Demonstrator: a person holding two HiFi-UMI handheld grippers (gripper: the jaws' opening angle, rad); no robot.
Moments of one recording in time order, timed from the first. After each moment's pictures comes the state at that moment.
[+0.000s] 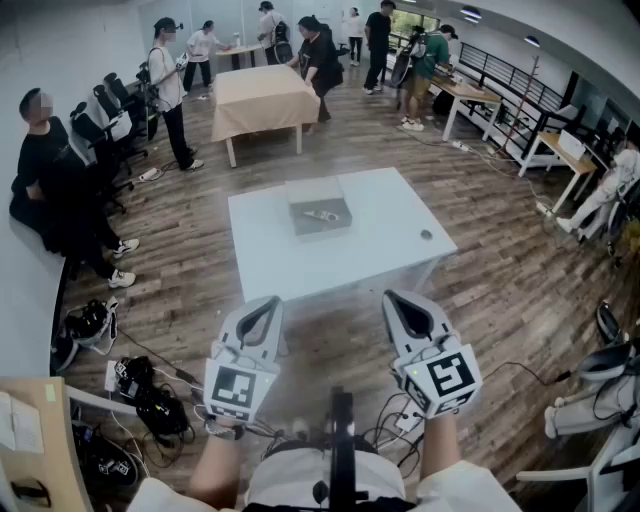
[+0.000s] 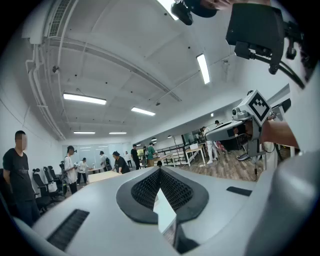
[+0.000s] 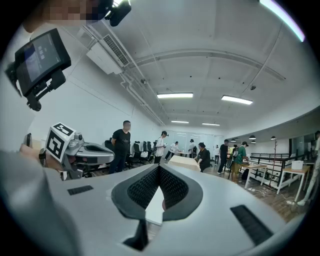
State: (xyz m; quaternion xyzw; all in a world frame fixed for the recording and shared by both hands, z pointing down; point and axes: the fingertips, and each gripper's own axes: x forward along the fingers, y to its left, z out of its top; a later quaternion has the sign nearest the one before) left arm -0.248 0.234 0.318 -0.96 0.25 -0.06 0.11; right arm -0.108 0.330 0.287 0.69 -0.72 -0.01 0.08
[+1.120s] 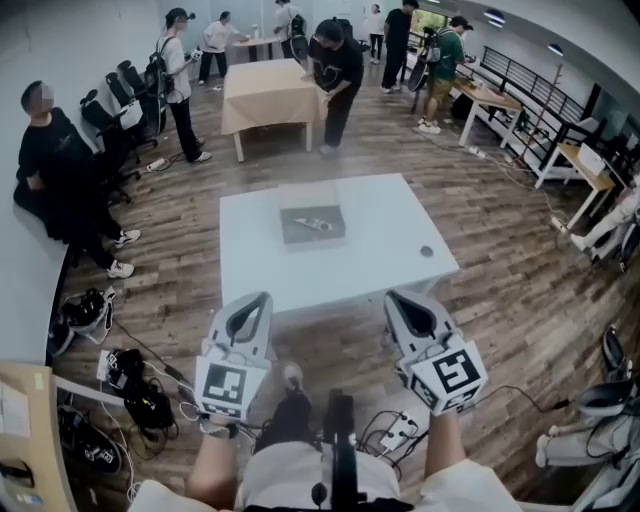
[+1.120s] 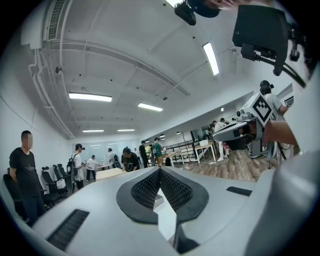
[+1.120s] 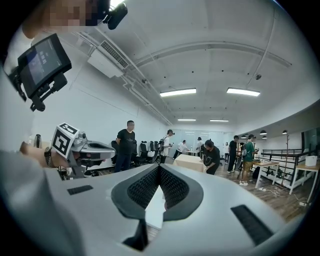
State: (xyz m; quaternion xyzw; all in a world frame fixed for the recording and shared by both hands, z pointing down) left arm -0.154 0.191 0.340 -0.95 0.30 -0.07 0.10; right arm 0.012 0.290 0.317 0.65 -0.76 0.00 0.07
